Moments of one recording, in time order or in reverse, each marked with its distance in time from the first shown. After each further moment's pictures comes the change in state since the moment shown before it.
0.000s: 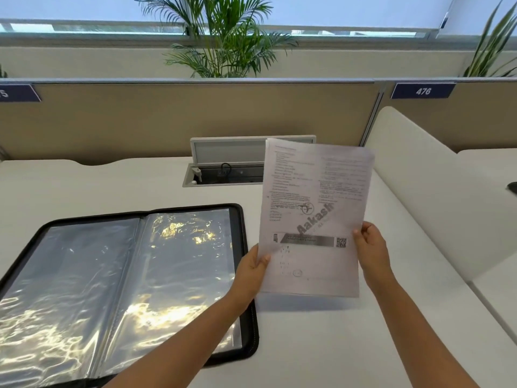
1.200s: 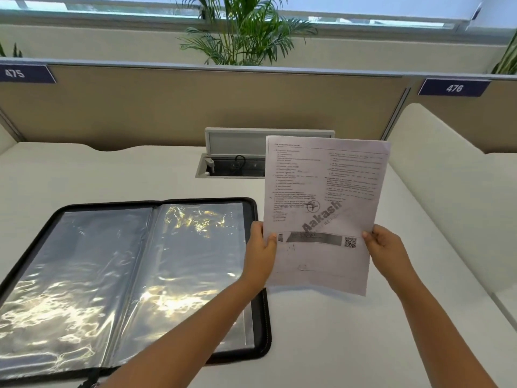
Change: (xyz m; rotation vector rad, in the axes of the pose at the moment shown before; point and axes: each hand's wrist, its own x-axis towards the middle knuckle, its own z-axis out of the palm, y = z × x) left_hand 0.028 0.013 -0.009 0.140 0.237 0.158; right_hand -0.002 -0.018 0.002 -0.250 -0.198 -0.108
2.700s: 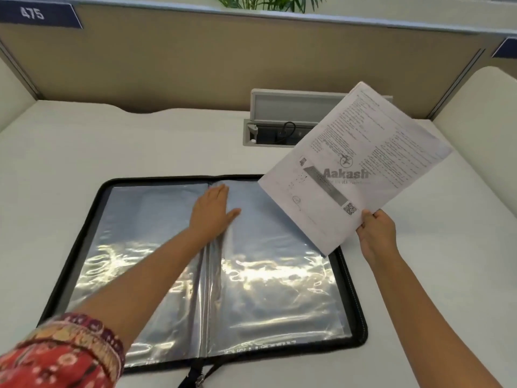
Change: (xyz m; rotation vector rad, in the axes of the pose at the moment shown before) left_hand 0.079 -0.101 -0.242 1.045 -0.189 0.071; right_hand -0.023 -0.048 0.180 0.565 0.195 0.408
